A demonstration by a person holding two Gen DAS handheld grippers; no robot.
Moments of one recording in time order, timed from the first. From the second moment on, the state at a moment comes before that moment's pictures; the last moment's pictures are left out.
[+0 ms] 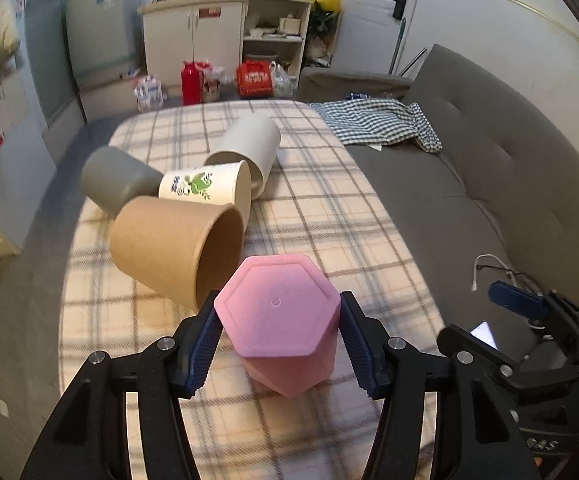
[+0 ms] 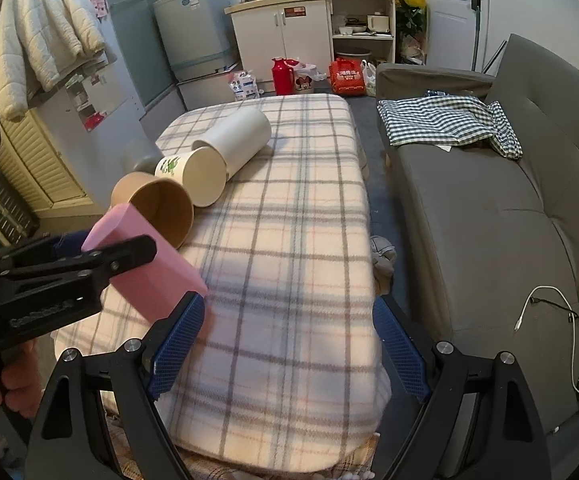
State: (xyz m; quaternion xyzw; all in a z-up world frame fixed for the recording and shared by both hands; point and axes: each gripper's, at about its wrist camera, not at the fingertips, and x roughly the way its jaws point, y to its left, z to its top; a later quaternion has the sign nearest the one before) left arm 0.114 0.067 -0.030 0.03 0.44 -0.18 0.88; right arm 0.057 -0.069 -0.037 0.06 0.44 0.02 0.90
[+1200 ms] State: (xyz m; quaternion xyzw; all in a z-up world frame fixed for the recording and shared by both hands) left arm 0.102 0.078 -0.022 0.01 0.40 -0.20 0.89; right arm 0.051 -0.072 -0.023 0.05 0.43 0.00 0.90
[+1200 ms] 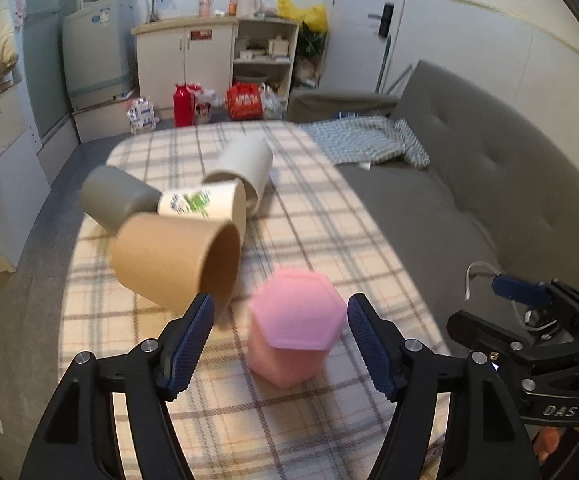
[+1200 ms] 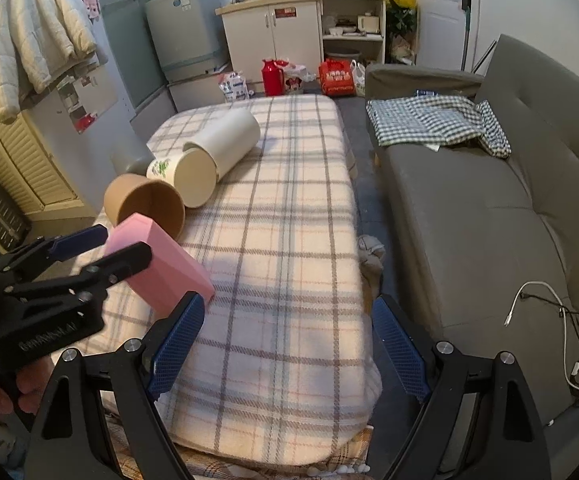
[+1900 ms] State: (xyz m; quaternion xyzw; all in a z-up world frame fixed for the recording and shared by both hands) left arm 0.040 0.159 0.010 0.00 0.31 -0.20 0.93; right arm 0.003 -0.012 -0.004 0.03 0.36 0.01 0.93
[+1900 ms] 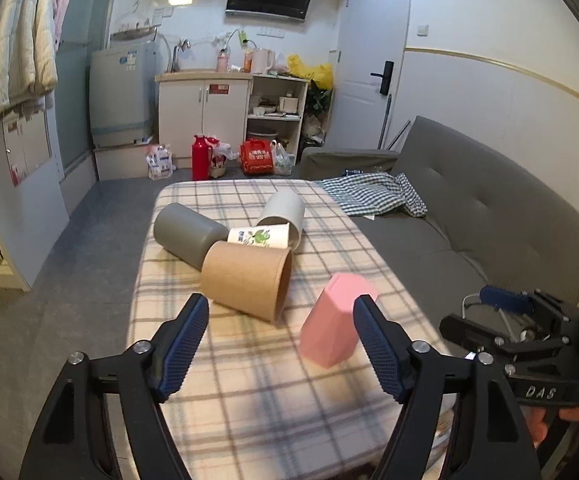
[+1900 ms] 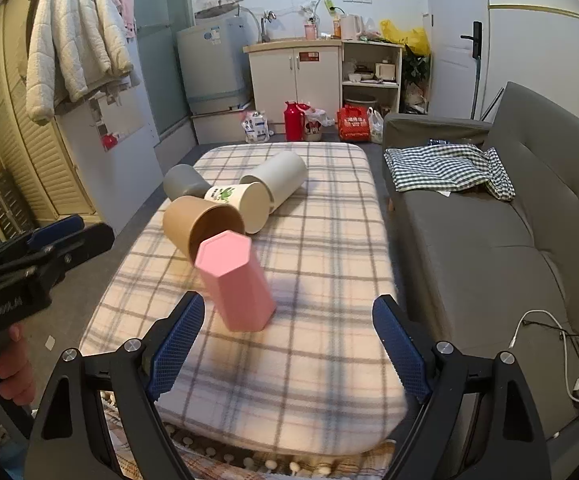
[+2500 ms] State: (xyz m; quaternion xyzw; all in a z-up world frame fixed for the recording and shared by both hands) left arm 0.013 0.183 -0.011 -0.02 0.30 -0.15 0.94; right arm -0.007 0.000 -0.019 0.02 0.35 0.00 0.94
